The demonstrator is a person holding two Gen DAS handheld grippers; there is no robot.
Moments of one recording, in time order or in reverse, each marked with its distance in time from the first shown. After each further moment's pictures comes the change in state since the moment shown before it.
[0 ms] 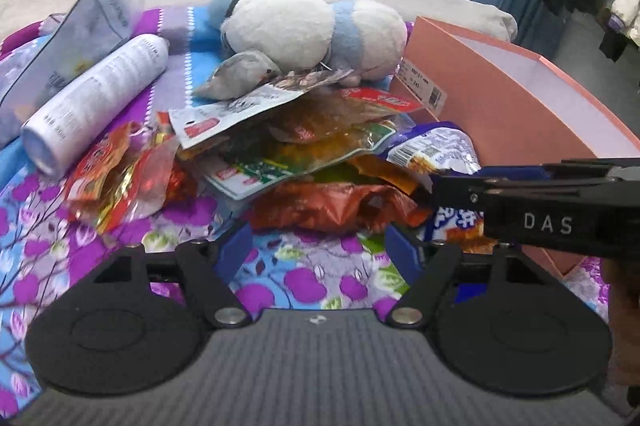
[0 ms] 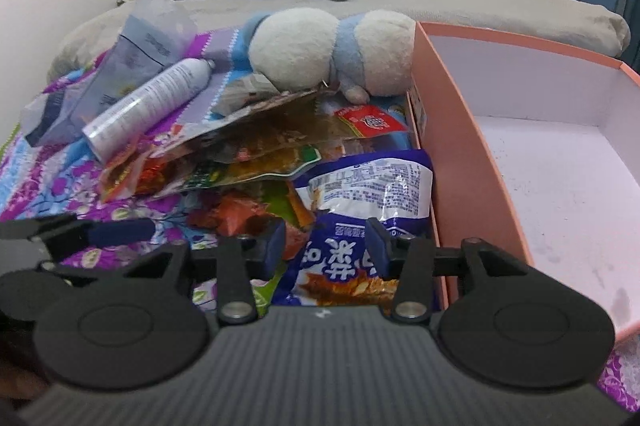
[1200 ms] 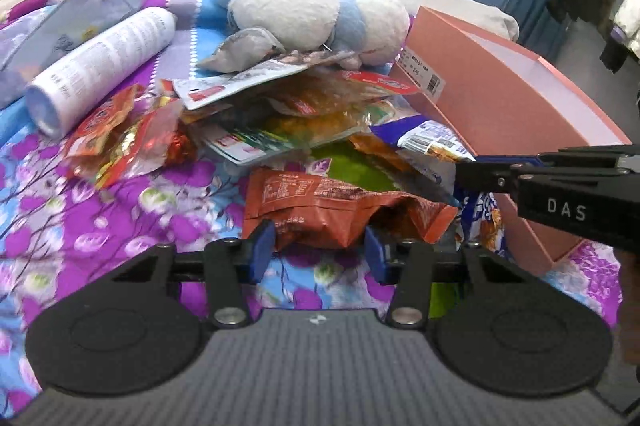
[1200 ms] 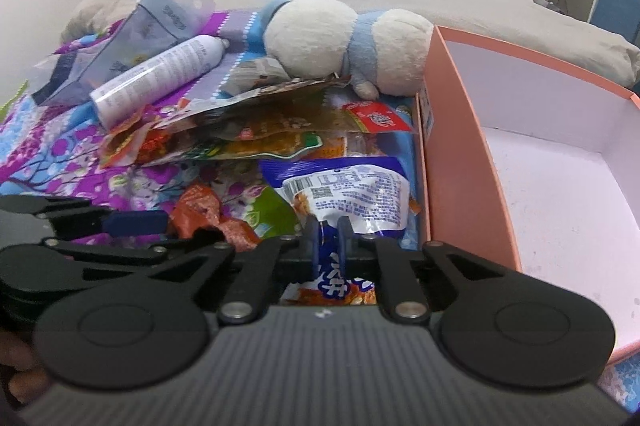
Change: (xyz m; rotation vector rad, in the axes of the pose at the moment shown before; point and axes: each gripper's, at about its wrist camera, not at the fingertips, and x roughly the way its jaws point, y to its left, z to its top) left arm -0.017 0.001 -0.020 -0.074 0.021 -0.015; right arm -0.008 0.002 -0.002 -0.118 0.021 0.017
